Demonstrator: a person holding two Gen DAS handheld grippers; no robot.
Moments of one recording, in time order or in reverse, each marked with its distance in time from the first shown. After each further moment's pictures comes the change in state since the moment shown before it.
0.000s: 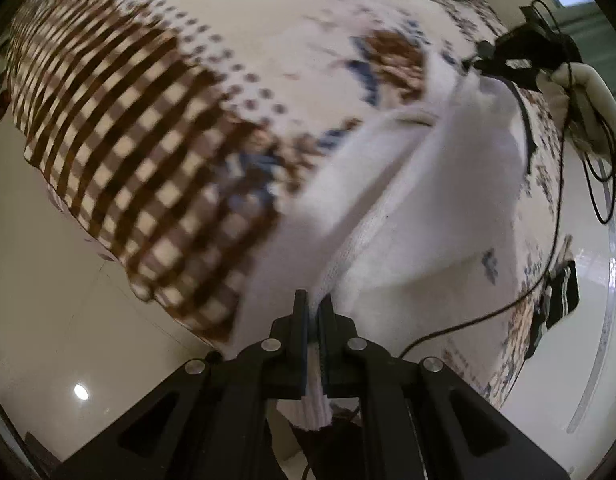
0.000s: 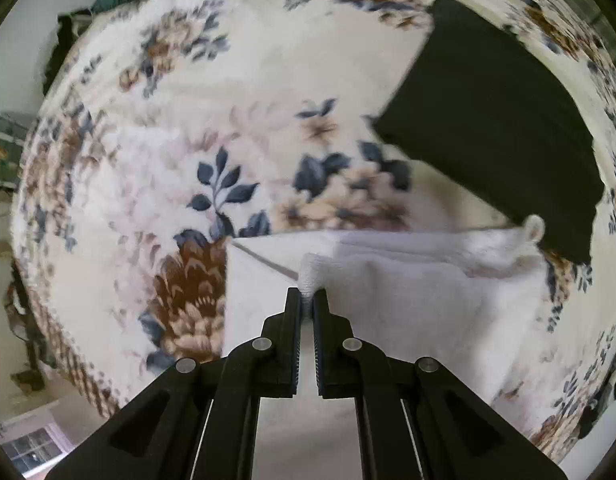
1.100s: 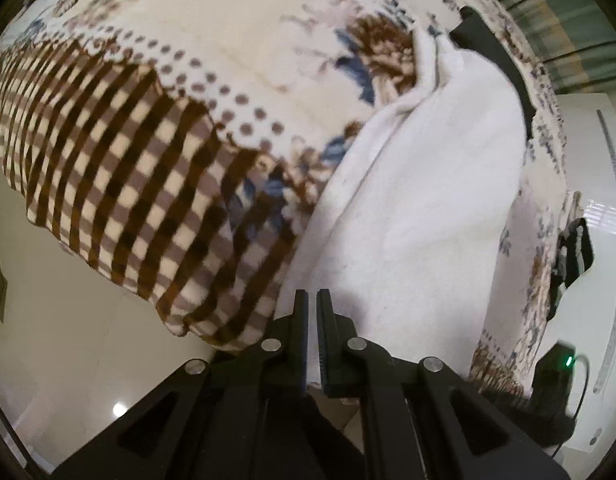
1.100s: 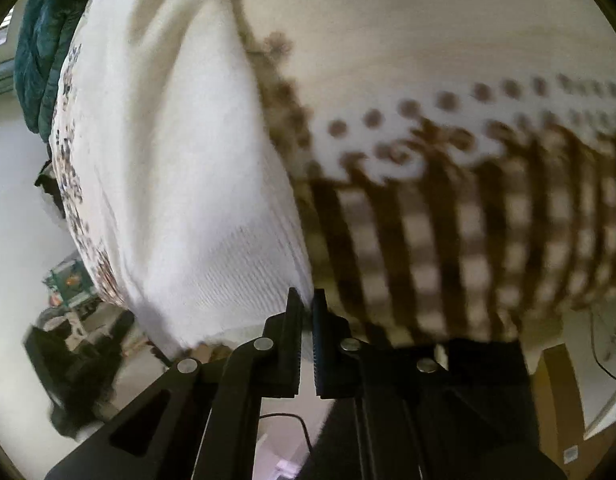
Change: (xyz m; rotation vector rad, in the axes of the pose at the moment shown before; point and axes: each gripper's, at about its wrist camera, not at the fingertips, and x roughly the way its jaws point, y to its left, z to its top) left arm -0.010 -0.012 0.029 0.156 0.059 0.036; right arm 0.036 -0.069 -0.505 0.751 0.167 0.448
